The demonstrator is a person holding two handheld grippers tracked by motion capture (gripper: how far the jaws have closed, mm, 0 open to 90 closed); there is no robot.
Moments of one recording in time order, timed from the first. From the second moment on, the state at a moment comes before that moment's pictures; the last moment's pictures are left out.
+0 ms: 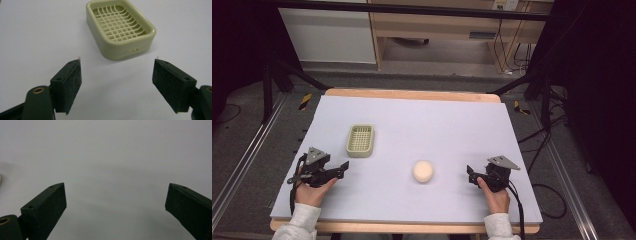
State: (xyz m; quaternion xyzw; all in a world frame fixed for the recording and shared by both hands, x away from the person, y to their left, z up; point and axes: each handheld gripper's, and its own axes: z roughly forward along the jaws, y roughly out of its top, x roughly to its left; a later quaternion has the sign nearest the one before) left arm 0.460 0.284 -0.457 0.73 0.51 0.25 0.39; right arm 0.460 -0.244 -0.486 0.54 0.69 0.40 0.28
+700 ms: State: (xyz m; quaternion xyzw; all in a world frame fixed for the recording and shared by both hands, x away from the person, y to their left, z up) left arm 0.466 0.253 -0.438 0.73 0.47 0.23 0.43; right arm 0.460 -0.243 -0.487 0.54 0.69 0.40 0.28
